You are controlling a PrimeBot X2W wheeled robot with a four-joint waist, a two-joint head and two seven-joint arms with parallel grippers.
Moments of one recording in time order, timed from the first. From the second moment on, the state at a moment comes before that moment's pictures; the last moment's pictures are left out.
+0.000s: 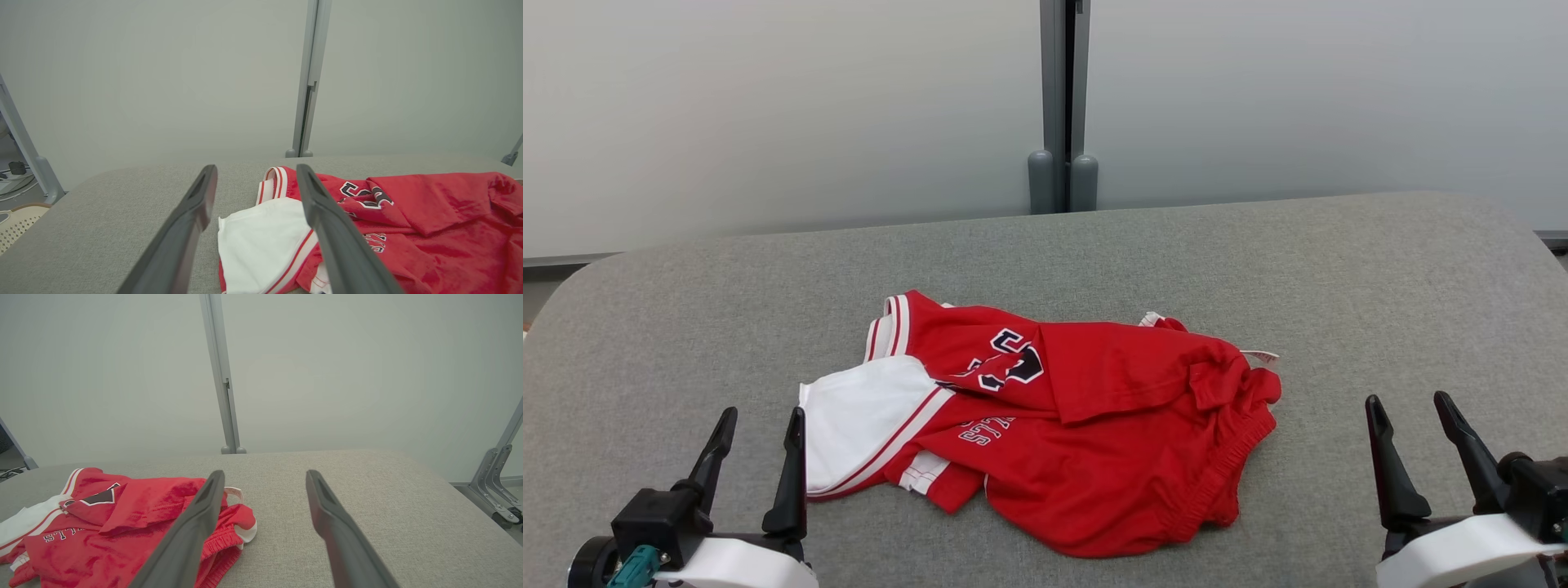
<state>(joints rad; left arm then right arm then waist) 0.04 0.31 -0.22 0.07 -0.43 0.11 -0.20 0.10 -0.07 -0.02 -0.10 0.17 0.13 0.08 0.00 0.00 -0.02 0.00</state>
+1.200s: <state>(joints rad) -0.51 0.18 -0.53 0.57 -0.35 -0.05 -0.05 0.00 -0.05 0.00 -0.05 0.18 0.13 0.03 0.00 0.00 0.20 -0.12</state>
